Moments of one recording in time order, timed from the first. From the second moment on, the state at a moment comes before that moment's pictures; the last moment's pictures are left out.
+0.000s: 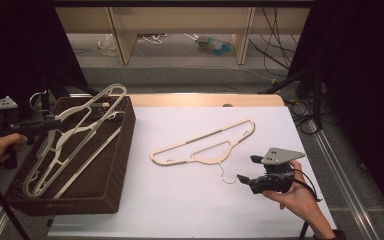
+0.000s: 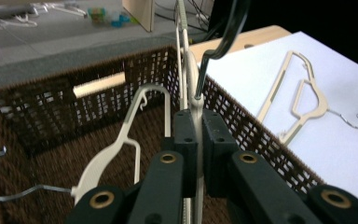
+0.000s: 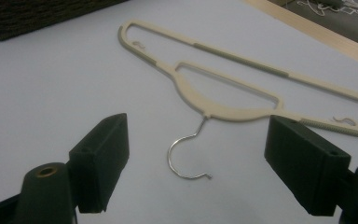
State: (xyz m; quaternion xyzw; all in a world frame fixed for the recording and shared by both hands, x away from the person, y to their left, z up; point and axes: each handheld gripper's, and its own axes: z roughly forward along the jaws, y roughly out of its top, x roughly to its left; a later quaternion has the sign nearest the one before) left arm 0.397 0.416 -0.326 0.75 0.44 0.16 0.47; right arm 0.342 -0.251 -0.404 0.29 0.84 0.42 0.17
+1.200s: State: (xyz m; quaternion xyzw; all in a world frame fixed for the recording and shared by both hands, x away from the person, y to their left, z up) left arm 0.420 0.430 -0.397 0.72 0.56 0.17 0.38; right arm 0.343 -0.251 -0.406 0.28 0.85 0.42 0.16
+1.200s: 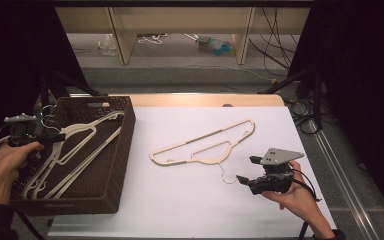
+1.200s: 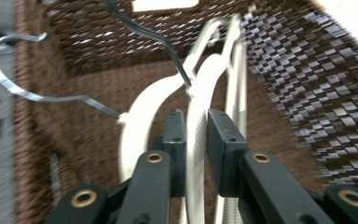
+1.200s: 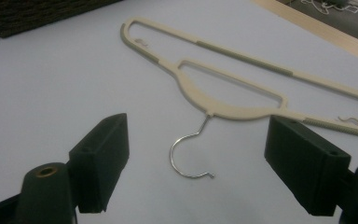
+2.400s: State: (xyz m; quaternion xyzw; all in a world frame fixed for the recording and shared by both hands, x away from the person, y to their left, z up) left arm 0.293 0.301 -0.318 0.72 0.43 0.24 0.48; right arm 0.344 -0.245 -0.409 0.29 0.85 0.42 0.15
